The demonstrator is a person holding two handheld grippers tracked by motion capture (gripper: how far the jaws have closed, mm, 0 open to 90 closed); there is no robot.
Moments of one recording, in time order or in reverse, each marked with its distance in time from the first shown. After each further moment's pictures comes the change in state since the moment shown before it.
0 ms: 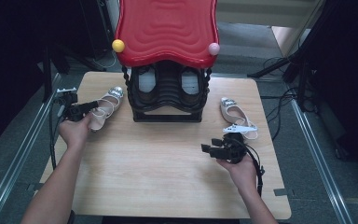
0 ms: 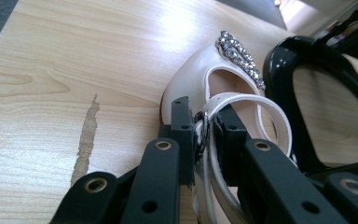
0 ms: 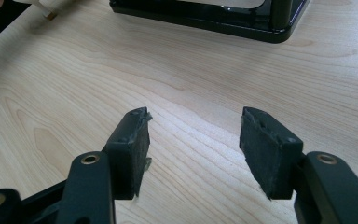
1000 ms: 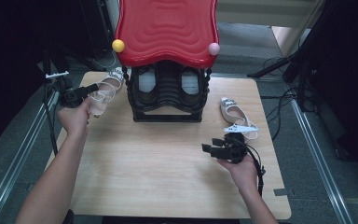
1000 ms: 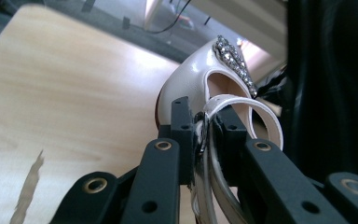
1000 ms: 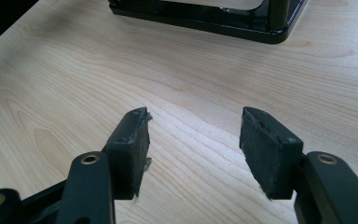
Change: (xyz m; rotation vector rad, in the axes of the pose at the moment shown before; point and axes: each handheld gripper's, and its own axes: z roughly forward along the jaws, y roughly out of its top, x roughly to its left) left arm -0.035 0.047 -0.029 -0.122 -0.125 -0.096; right arm -0.001 0.000 -0.002 -0.005 -0.001 0.004
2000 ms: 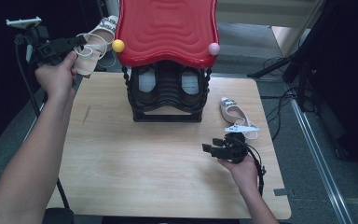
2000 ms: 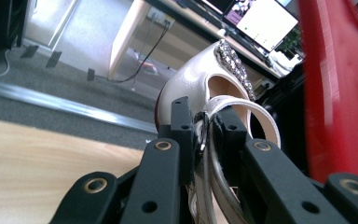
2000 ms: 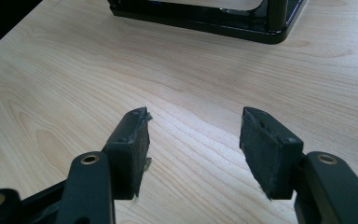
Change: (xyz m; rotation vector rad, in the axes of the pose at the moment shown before) left arm -0.082 0.108 -0.063 -0.137 -0.124 0.042; right arm -0.001 0.000 -0.001 -0.002 0.005 0.003
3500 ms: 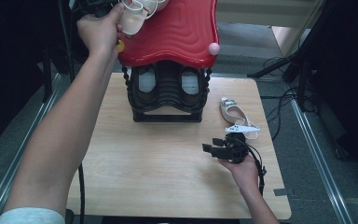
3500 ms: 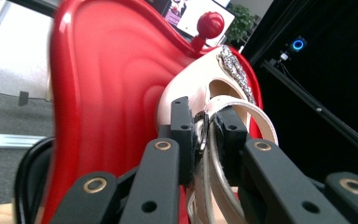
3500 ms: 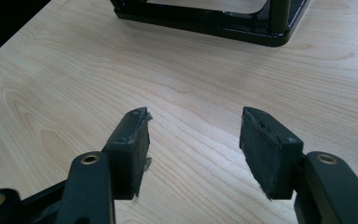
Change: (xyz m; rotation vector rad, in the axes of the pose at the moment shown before) left arm -0.160 0.033 0.050 0.020 -0.181 0.093; right arm 0.001 0.000 -0.002 -0.009 0.012 -0.001
